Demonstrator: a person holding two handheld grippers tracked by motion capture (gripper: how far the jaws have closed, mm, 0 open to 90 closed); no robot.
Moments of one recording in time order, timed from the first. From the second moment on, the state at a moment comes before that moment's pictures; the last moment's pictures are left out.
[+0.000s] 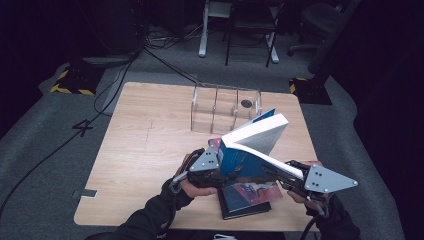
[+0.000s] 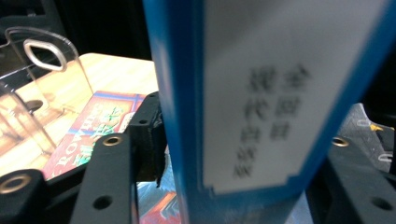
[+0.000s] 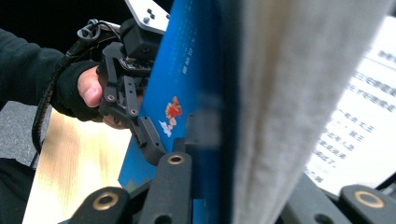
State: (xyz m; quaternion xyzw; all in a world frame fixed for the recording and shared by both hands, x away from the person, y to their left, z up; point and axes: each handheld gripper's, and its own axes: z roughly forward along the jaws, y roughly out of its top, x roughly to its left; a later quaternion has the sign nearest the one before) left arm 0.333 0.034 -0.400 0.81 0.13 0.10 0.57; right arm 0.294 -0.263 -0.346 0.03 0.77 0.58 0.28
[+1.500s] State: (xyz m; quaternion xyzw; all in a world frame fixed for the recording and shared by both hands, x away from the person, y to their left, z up) left arm 0.346 0.038 -0.349 0.78 0.10 0.11 0.60; right arm 0.348 -0.276 -0.397 0.18 0.79 0.55 0.21
